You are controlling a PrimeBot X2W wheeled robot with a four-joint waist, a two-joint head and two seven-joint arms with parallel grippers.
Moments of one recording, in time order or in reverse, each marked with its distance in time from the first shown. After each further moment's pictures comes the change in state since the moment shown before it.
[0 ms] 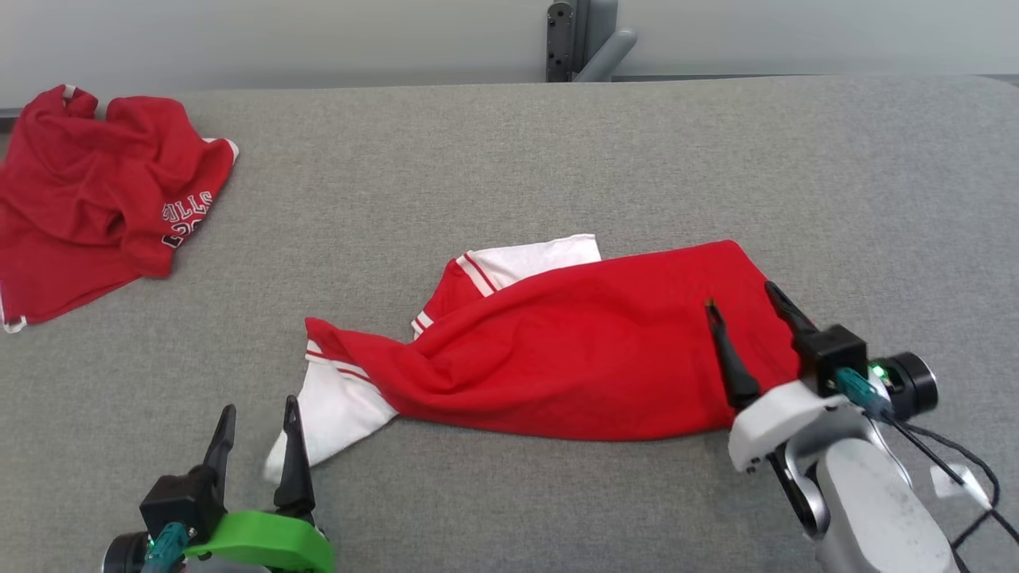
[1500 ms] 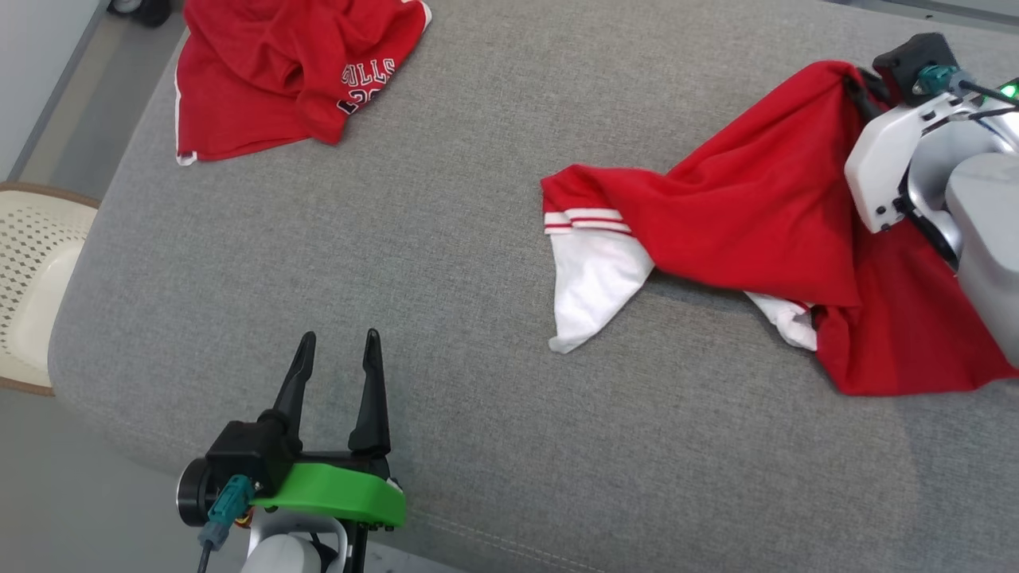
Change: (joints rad) left arm -0.100 -0.070 -0.116 -0.056 0.007 -0.012 -0.030; right arm -0.808 -0.377 0.713 0.576 0.430 0.001 0.166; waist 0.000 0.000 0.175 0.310
